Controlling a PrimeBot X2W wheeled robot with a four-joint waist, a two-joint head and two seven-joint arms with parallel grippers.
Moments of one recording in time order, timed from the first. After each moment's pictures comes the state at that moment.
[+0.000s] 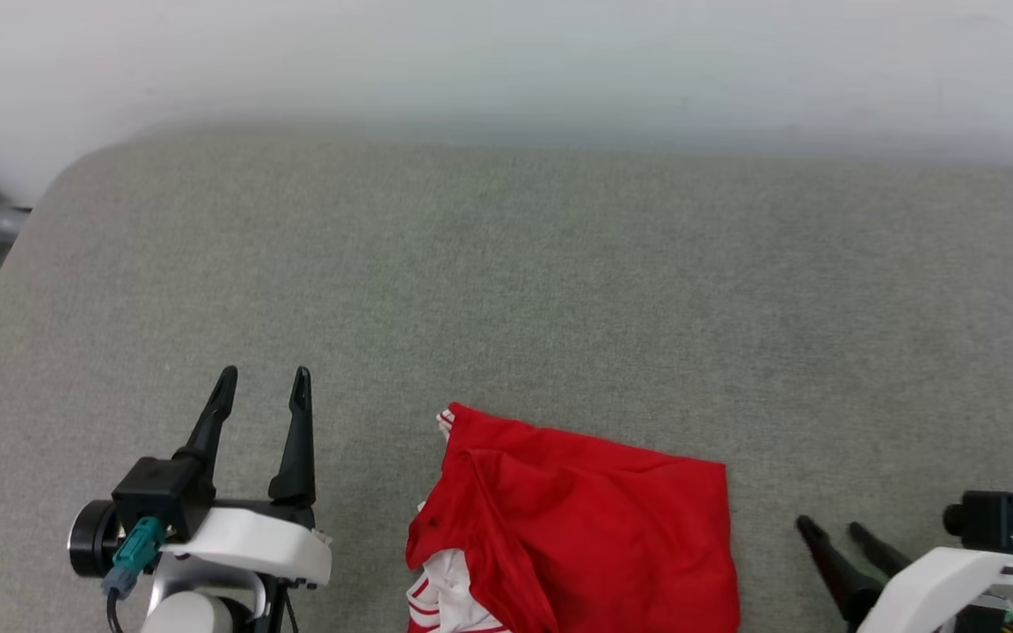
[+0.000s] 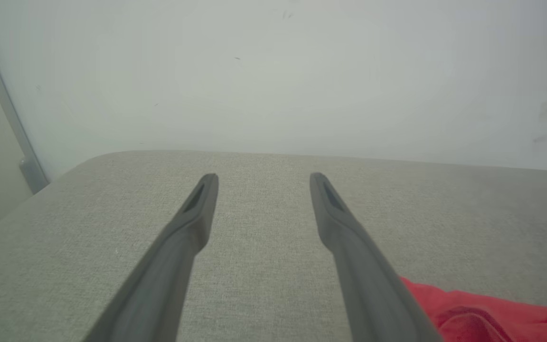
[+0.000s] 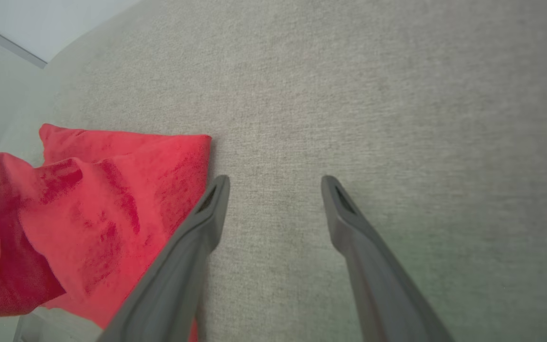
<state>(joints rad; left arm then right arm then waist) -0.09 0.20 -0.13 0.10 -0.29 0.01 -0.26 0.09 -0.11 -0.08 0.01 0.51 0.13 0.42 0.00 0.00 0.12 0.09</state>
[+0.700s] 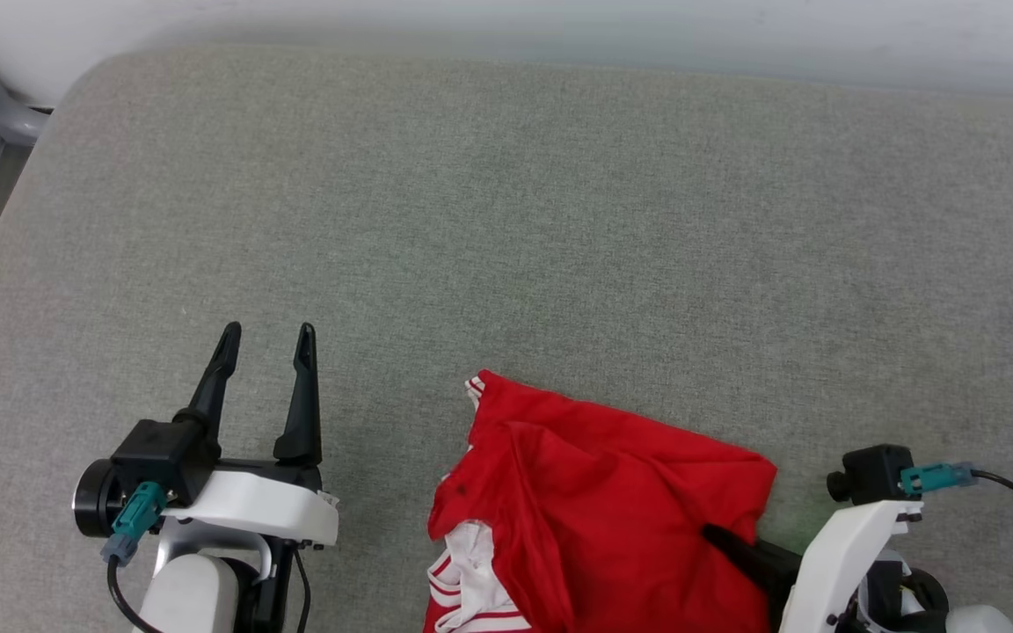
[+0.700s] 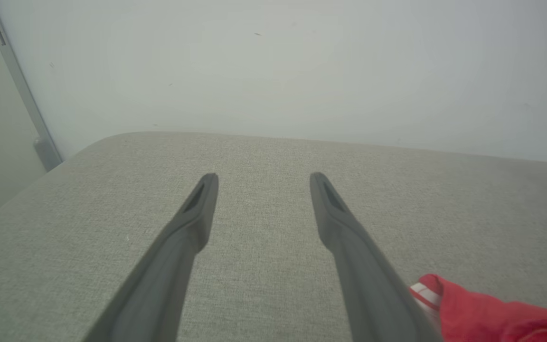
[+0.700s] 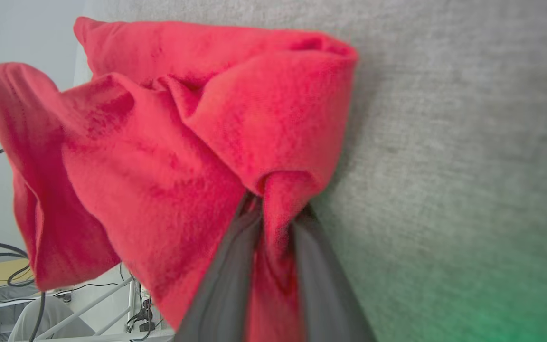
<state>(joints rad) -0.17 0.13 -0.06 0.12 -0.23 -0.05 -0.26 -0.04 -0.14 0.13 0.14 0.73 0.13 0.65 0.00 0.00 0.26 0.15</state>
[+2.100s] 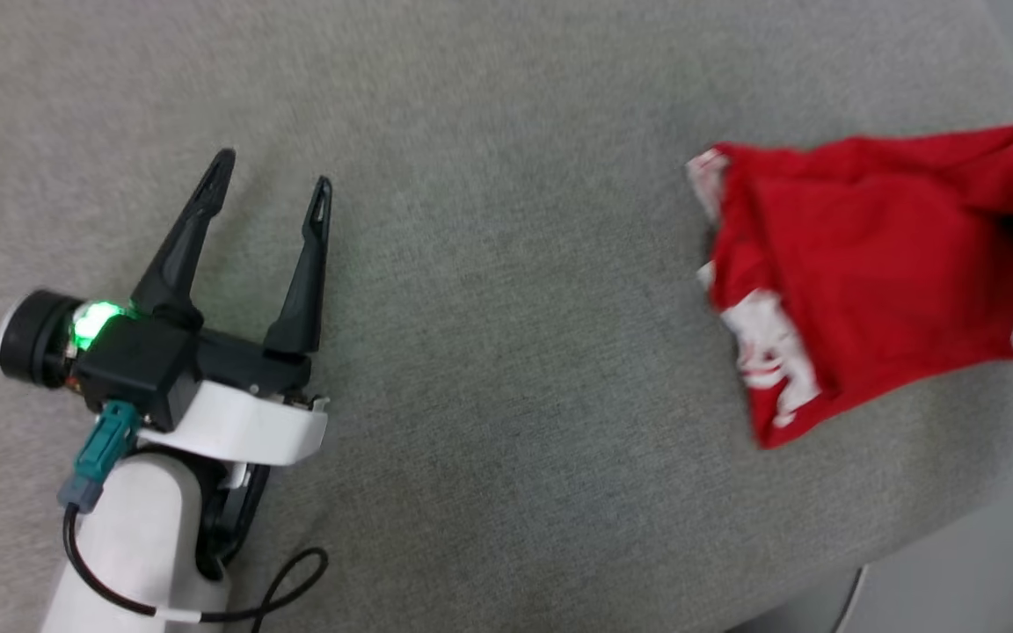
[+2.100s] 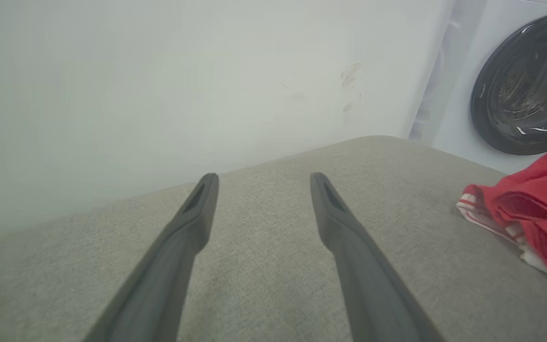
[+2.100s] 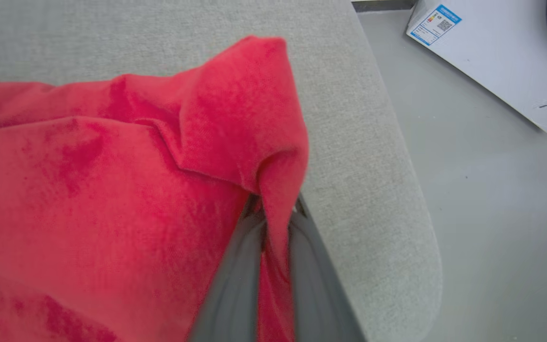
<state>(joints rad) -0.32 0.23 -0.12 -0.13 -0.10 -0.12 -0.18 -0.55 -0.38 -0.07 0.29 0.34 0.13 0.54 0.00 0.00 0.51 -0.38</state>
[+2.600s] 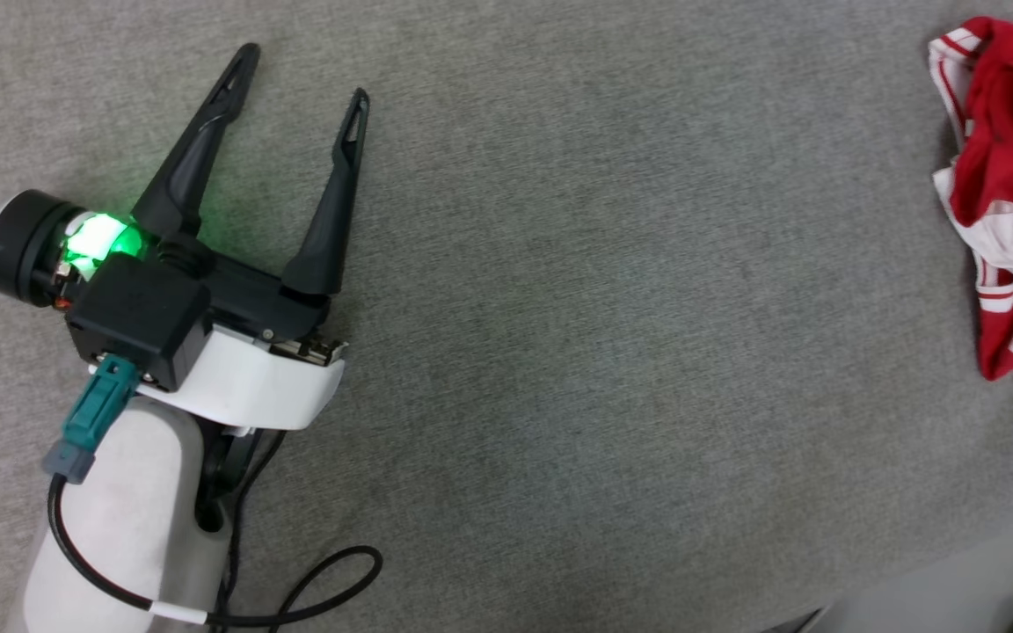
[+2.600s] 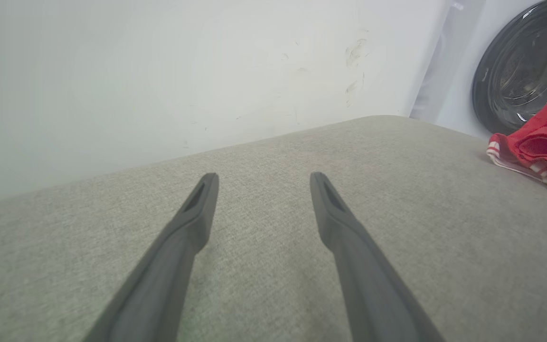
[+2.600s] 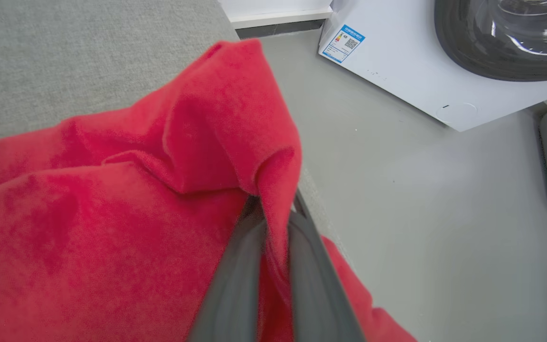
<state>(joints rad) -0.46 0.28 -0.20 -0.20 -0.11 -0.12 -0.15 -0.78 -0.40 -0.38 0.52 0.13 0.13 0.39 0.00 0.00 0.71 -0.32</state>
